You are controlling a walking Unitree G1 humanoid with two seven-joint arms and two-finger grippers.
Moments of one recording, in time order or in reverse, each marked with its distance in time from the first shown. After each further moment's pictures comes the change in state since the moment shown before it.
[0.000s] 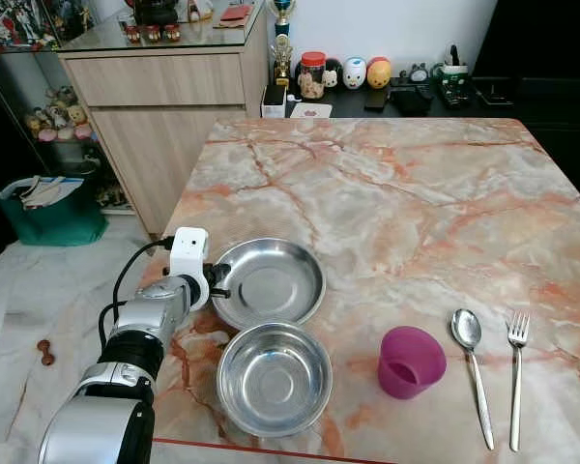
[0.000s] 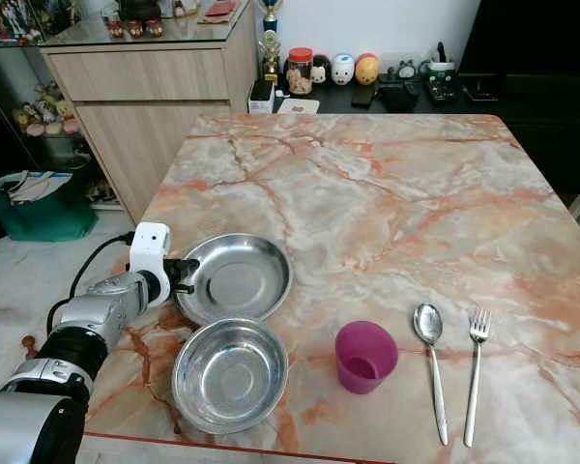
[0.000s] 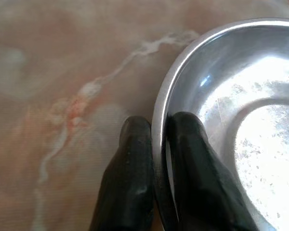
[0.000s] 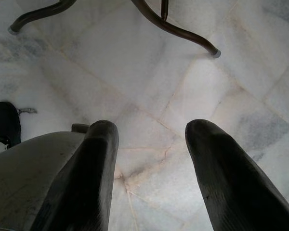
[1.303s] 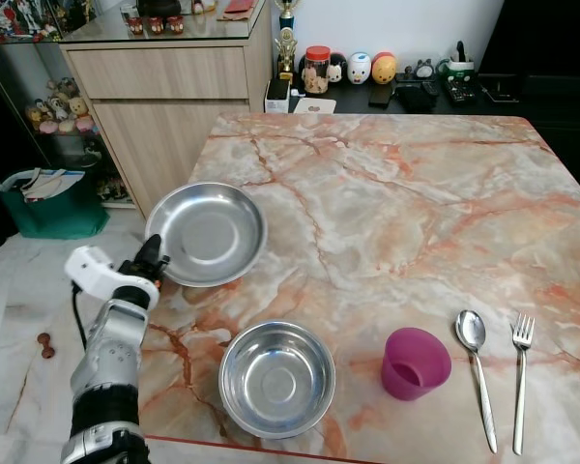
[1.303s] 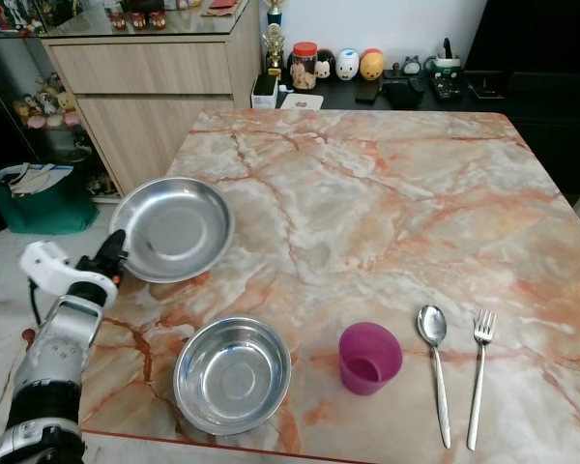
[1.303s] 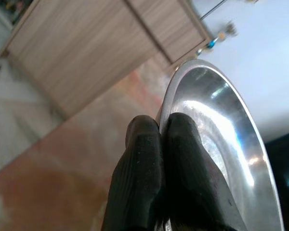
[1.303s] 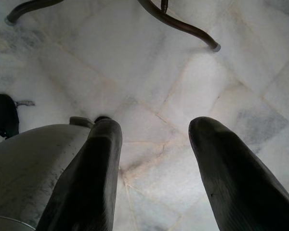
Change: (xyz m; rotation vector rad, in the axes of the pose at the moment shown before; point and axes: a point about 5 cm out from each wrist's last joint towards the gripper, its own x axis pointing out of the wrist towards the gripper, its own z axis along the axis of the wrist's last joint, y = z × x) left arm -0.070 0.057 -0.005 -0.833 -0.633 0.124; right arm -0.001 -0.002 -0.003 -0.013 0.007 -0.003
